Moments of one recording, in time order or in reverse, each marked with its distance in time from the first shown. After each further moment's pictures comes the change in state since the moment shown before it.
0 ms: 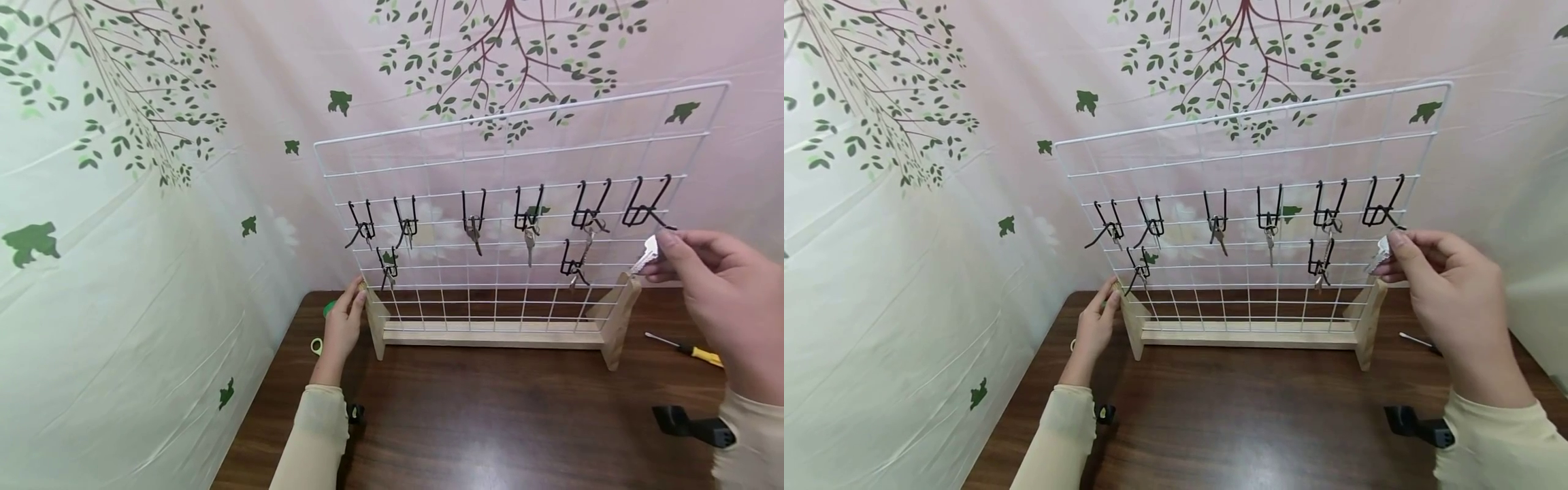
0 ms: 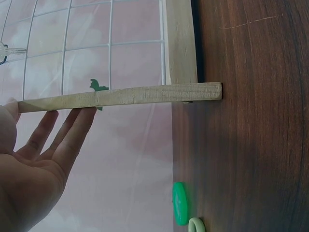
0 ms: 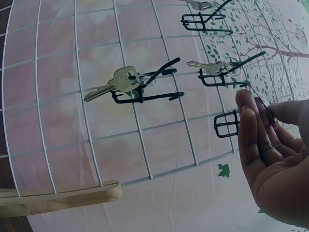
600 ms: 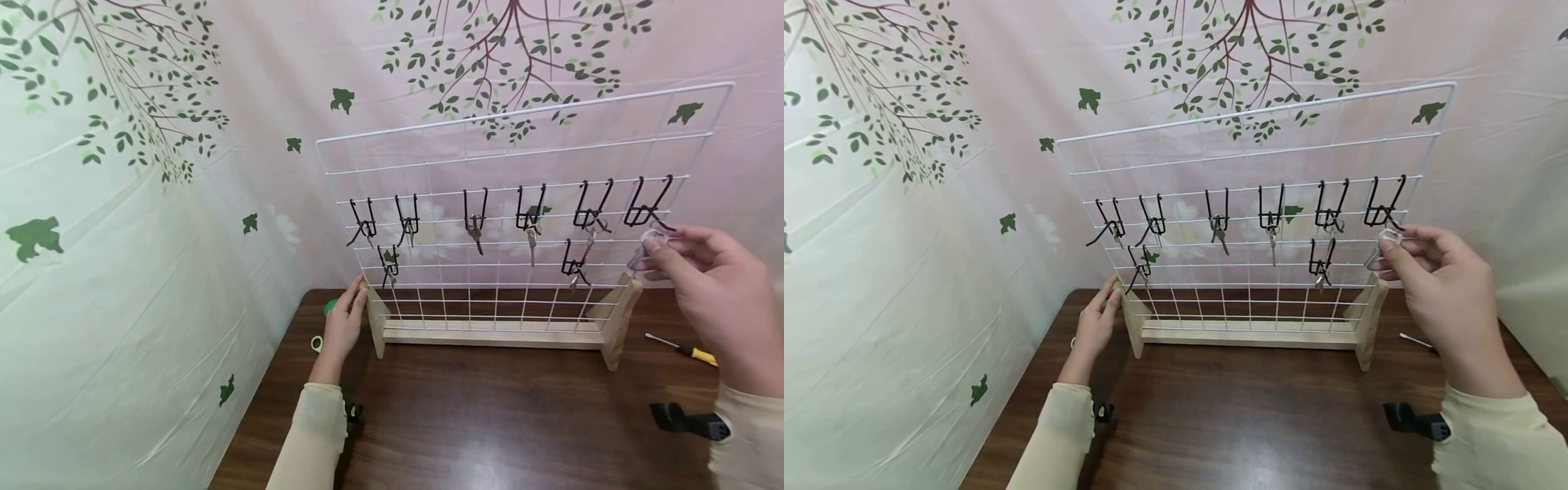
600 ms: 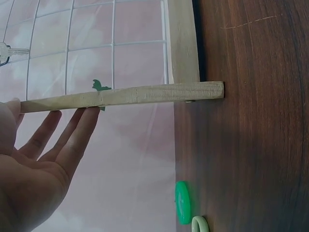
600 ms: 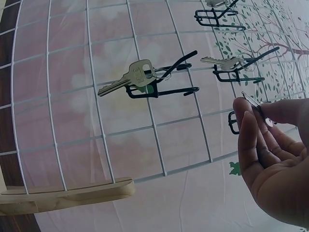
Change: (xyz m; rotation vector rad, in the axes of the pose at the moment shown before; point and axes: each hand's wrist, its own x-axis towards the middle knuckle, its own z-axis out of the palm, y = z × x) left_hand -0.002 0.003 -0.003 0.003 -0.041 -0.014; right_hand 0.006 0.004 0.001 -0.009 -0.022 0.081
